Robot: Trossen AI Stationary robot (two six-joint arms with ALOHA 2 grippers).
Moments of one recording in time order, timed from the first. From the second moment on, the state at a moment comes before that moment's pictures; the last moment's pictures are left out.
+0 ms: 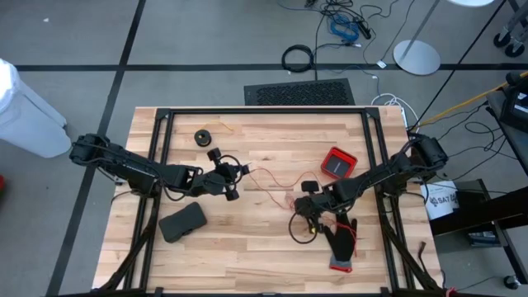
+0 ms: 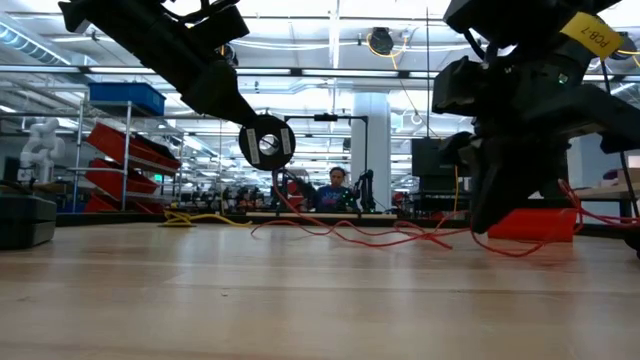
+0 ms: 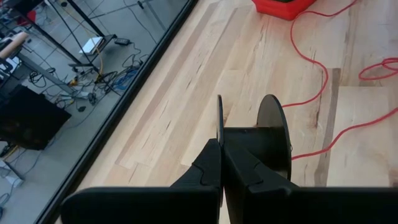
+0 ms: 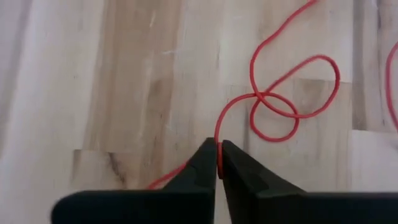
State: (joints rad) left arm -0.19 1.34 0.69 0.00 -0.71 -0.02; right arm 0.31 1.59 0.78 -0.27 0.08 0.21
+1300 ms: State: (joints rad) left arm -0.19 1.34 0.69 -0.04 -0.71 -0.01; right arm 0.74 1.22 0.86 -0.79 0.06 1.09
